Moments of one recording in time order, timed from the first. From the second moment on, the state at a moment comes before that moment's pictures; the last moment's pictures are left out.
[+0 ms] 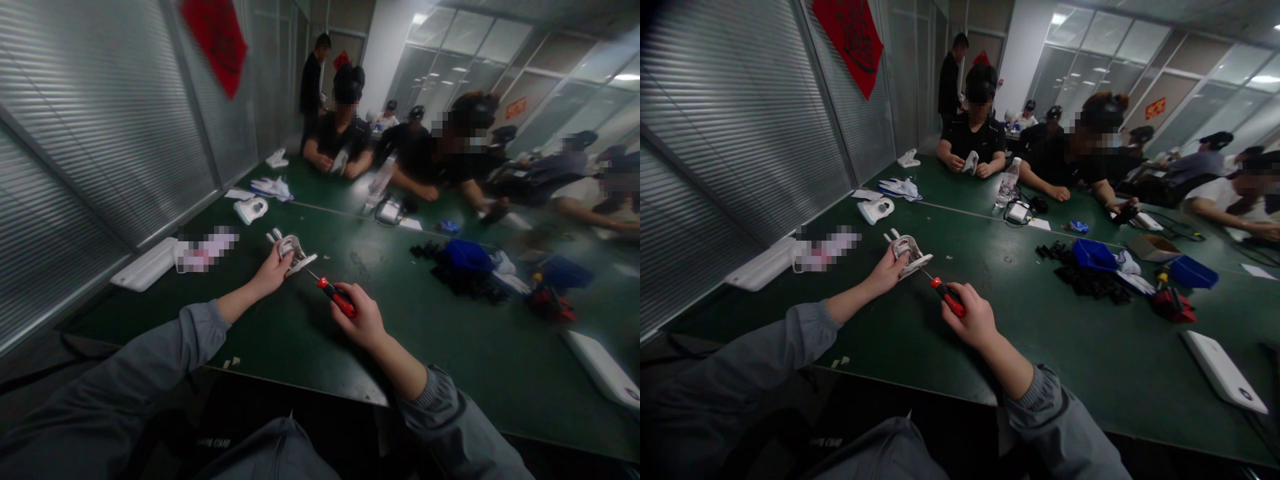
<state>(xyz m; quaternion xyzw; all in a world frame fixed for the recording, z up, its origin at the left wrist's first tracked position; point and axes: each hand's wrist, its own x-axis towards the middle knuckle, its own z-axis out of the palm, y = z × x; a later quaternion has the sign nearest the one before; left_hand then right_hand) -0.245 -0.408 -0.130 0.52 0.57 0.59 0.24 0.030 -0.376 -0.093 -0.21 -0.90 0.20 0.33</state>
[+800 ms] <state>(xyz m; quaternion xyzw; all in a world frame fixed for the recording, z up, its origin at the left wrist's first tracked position) -0.248 -0.407 -0.133 0.53 0.58 0.58 0.23 0.030 -0.375 -0.093 -0.21 -0.90 0.20 0.33</state>
